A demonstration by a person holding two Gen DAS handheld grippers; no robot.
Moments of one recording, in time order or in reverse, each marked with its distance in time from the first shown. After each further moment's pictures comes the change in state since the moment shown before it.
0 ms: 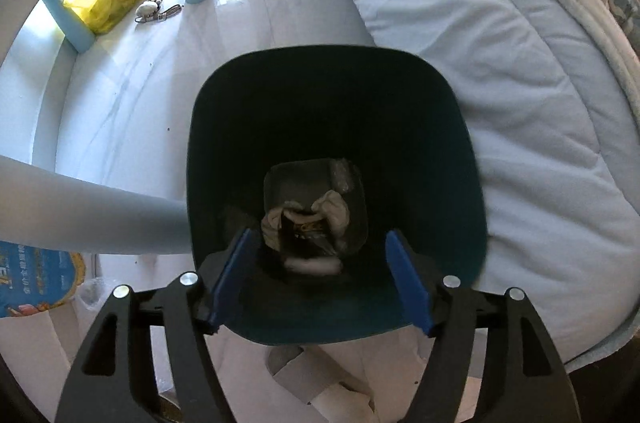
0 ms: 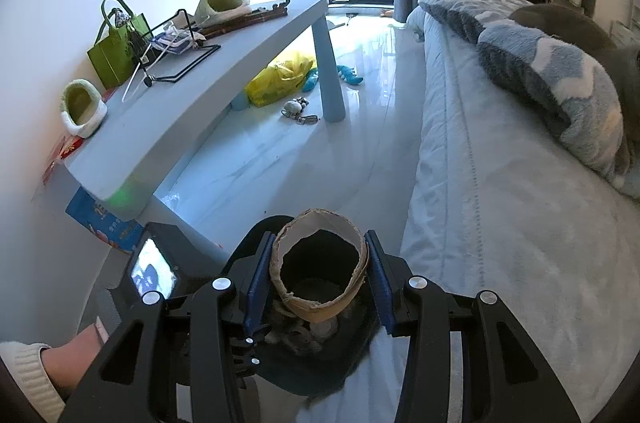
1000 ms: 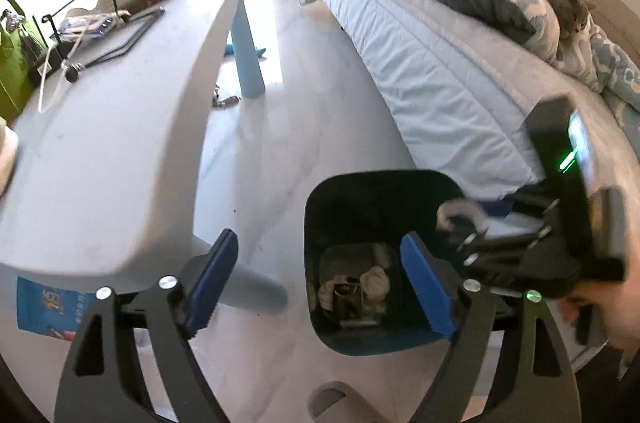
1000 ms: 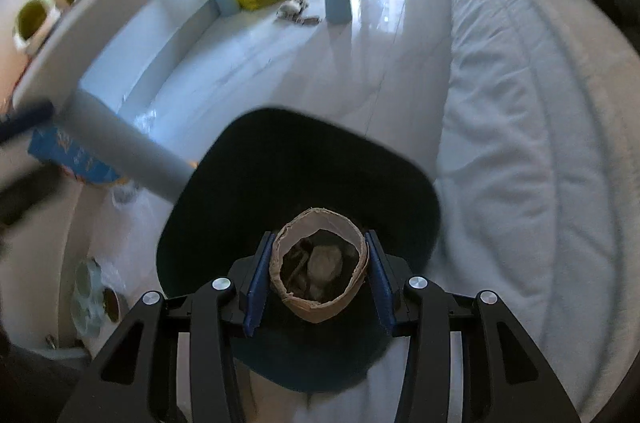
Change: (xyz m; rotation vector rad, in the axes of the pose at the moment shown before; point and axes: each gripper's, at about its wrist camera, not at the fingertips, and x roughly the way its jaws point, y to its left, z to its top) left arm -0.117 0.041 0.008 -0.019 -0.330 0.113; right arm 0.120 0.016 -0.053 -0.037 0.323 -0.031
